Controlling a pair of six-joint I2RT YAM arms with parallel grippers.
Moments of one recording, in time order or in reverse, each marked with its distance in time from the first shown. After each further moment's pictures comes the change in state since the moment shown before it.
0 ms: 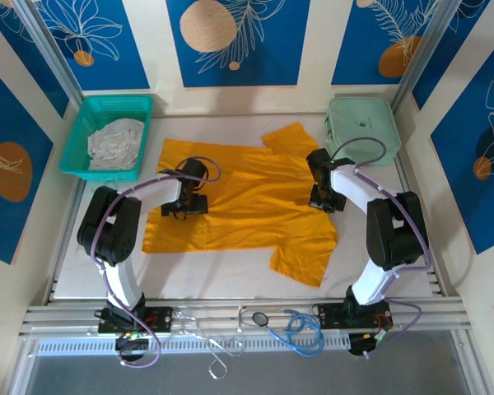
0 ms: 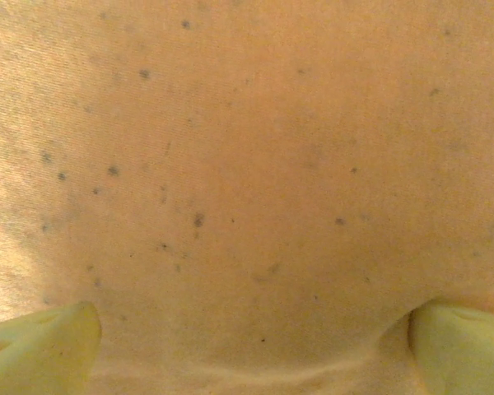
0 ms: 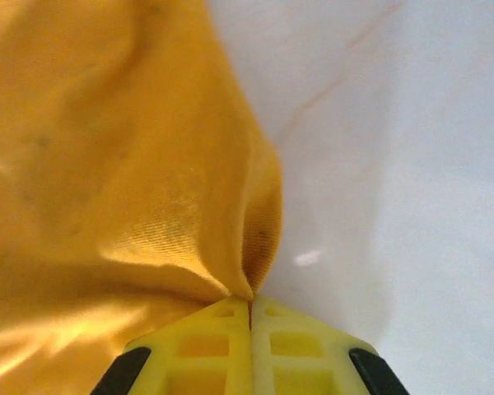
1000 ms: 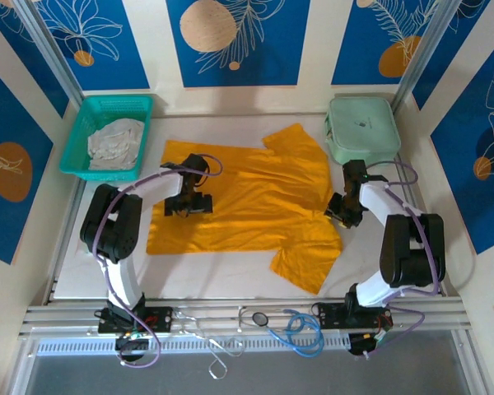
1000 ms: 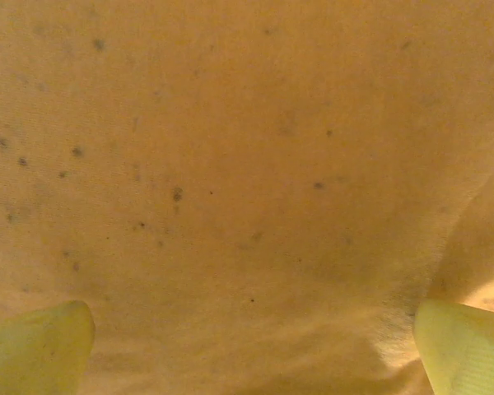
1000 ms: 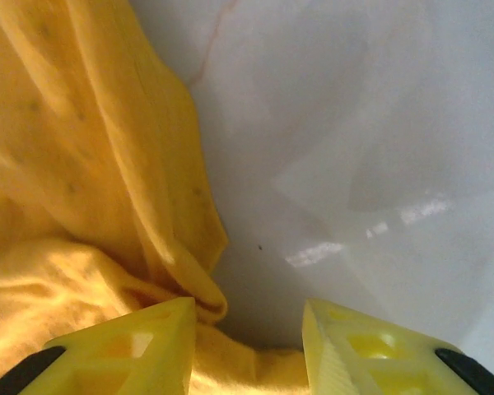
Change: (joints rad) left arm 0.000 0.030 0.080 -0.100 0.133 0.005; right arm -0.262 -0.179 -0.248 0.159 -0.411 -0.063
